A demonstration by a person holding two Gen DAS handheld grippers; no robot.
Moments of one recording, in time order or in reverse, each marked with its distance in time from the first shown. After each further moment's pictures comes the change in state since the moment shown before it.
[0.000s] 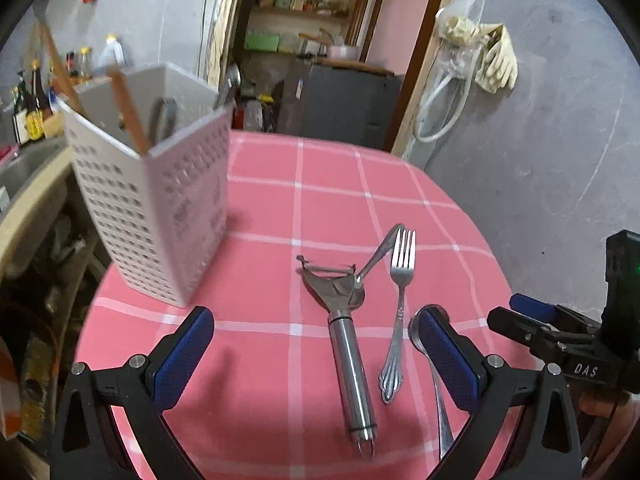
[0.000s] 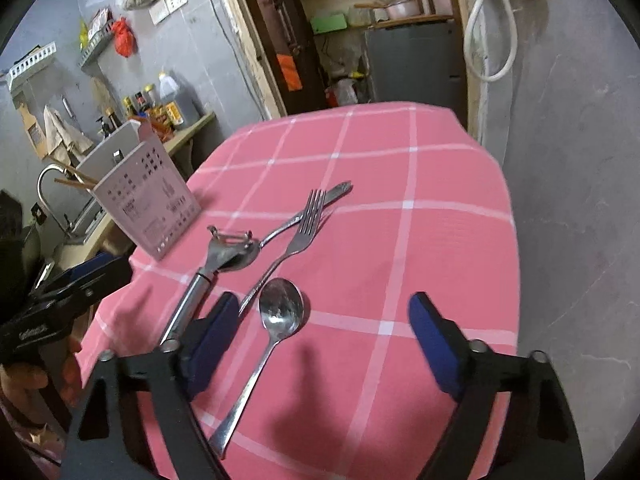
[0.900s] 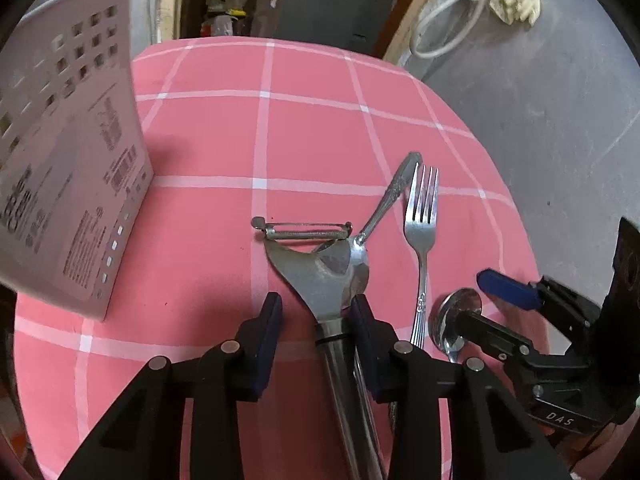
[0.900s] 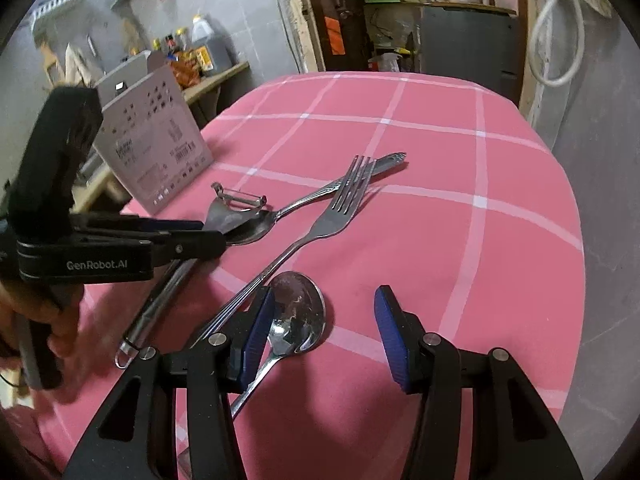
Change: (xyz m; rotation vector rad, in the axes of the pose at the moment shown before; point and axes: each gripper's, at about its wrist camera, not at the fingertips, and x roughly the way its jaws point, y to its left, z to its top) left arm 0.095 -0.008 0.013 0.043 0.347 -0.081; right arm 0.057 0.029 0.006 -0.182 0.125 0.047
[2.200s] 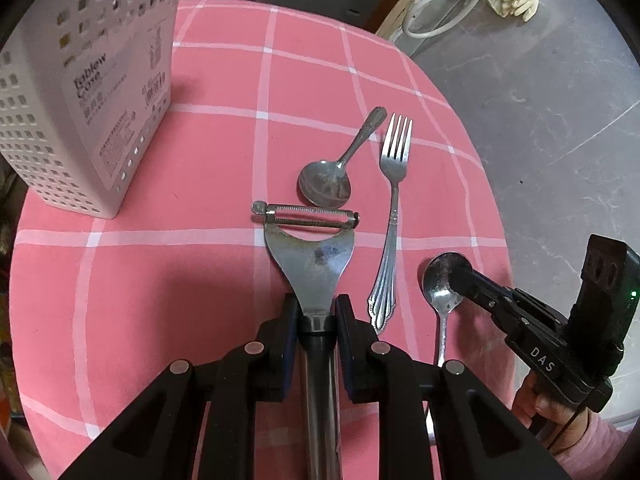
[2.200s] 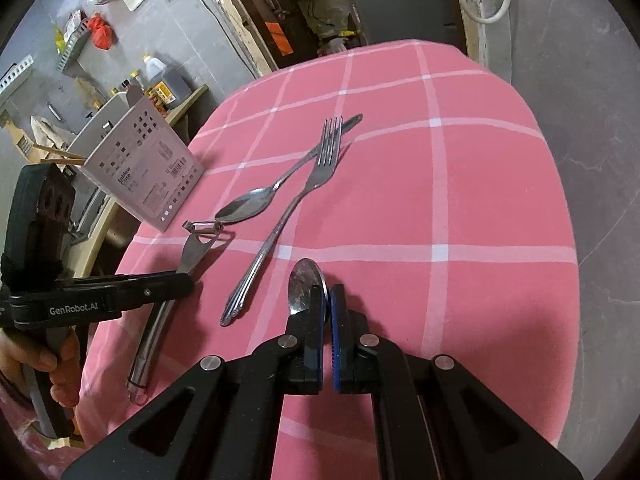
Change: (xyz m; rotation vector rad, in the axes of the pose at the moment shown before) left arm -0.016 0.008 -0.035 -0.063 0.085 -0.115; right arm -0.022 0.001 -0.037 0.293 -0.003 0.004
